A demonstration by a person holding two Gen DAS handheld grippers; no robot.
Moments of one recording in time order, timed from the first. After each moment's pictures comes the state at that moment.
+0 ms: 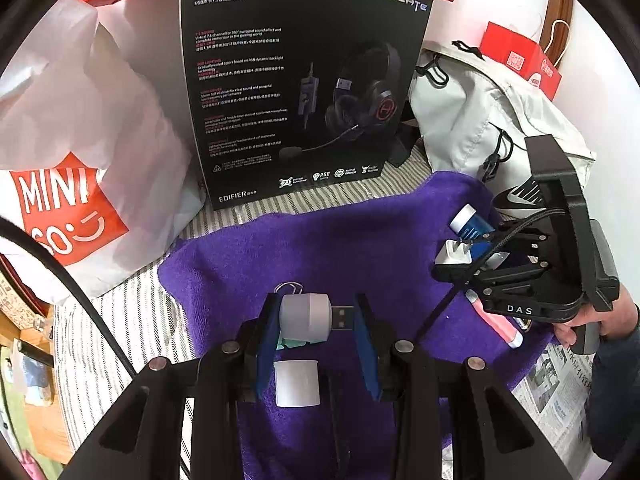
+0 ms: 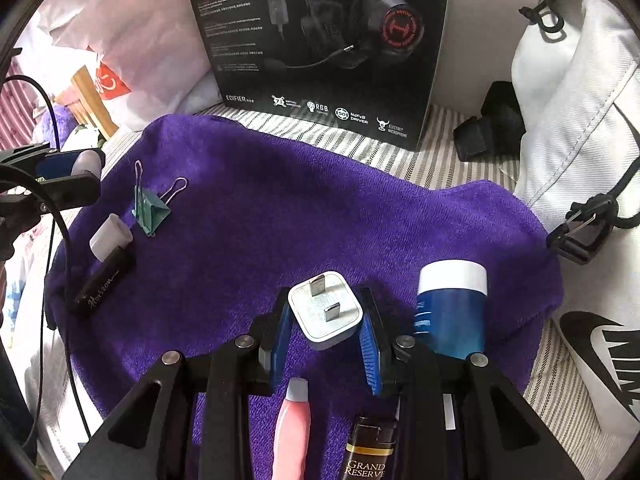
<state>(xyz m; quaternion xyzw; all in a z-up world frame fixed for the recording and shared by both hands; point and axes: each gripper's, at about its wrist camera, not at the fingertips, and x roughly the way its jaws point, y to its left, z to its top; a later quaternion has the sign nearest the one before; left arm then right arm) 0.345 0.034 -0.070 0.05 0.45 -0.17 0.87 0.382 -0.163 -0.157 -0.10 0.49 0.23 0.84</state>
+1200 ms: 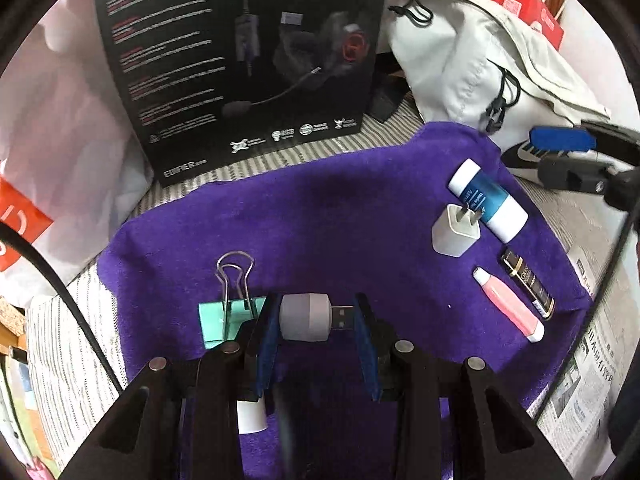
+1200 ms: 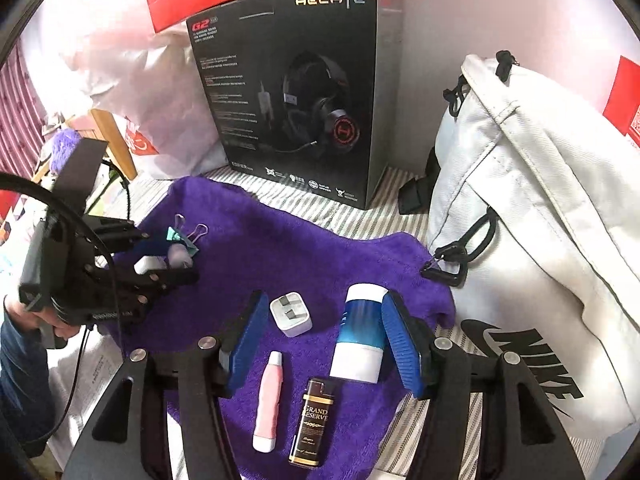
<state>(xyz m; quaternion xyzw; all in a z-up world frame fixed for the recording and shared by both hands) 0.353 -0.013 -0.118 0.09 0.48 -0.17 0.85 0.359 -0.218 -0.072 -0.08 0.43 0.24 0.87</state>
